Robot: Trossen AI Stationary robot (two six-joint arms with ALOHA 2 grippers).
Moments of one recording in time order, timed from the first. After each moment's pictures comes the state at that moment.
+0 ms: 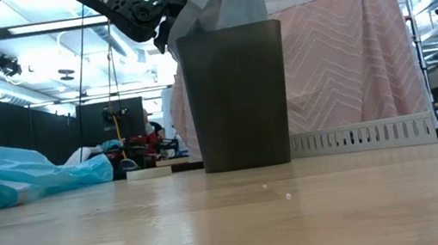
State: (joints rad) left arm 0.44 1.87 1.38 0.33 0.19 -0.82; right arm -0.12 1.13 1.29 -0.08 0.05 0.29
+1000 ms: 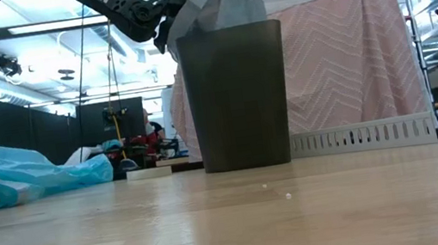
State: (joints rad) left arm 0.44 1.87 1.38 0.33 0.19 -0.80; right arm -0.21 1.24 1.29 0.08 0.19 0.29
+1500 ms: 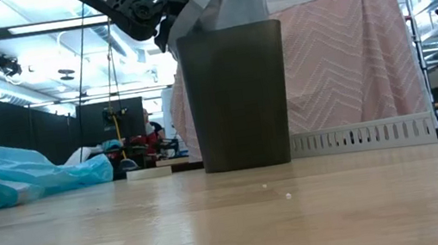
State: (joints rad) left arm 0.42 1.87 1.38 0.33 0.21 -0.80; right arm -0.26 1.23 1.29 0.02 0.30 0.13
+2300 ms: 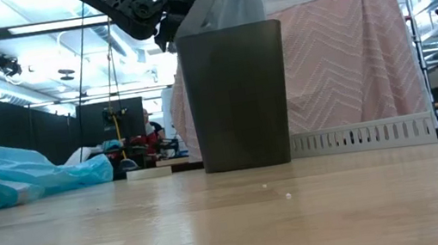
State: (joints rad) left arm 0.41 1.87 1.38 0.33 0.21 -0.81; right arm -0.21 1.24 1.48 0.08 0.45 -0.14
